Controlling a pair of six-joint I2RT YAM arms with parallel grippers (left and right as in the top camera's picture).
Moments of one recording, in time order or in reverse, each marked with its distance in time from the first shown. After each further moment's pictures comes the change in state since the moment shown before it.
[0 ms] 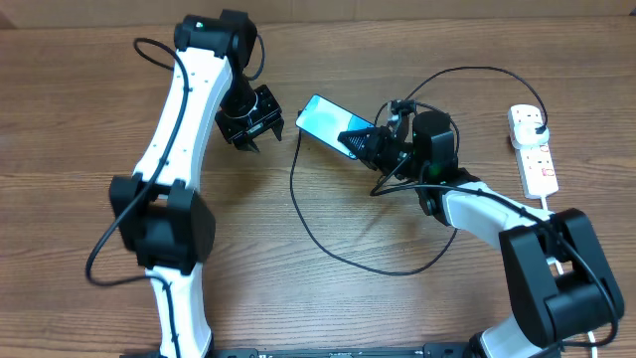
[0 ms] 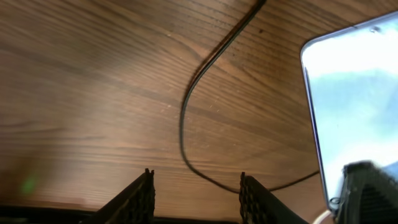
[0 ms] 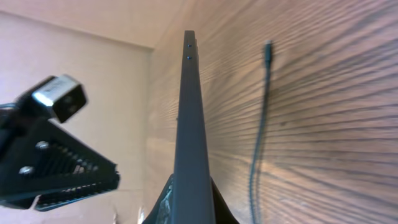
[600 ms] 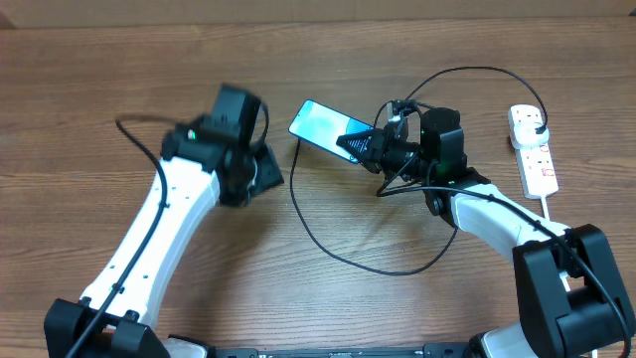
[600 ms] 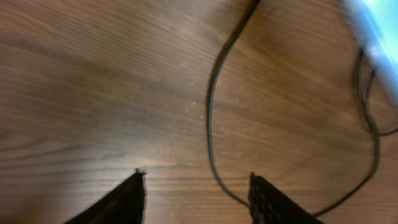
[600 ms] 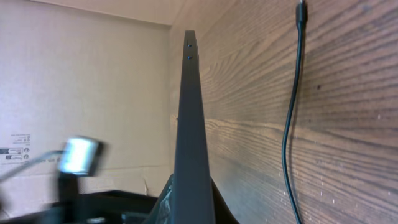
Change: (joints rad) left arm -0.070 -0.608 -0.936 0.634 -0.106 -0.015; right arm -0.014 -0.063 0.001 -0.074 -0.129 0.070
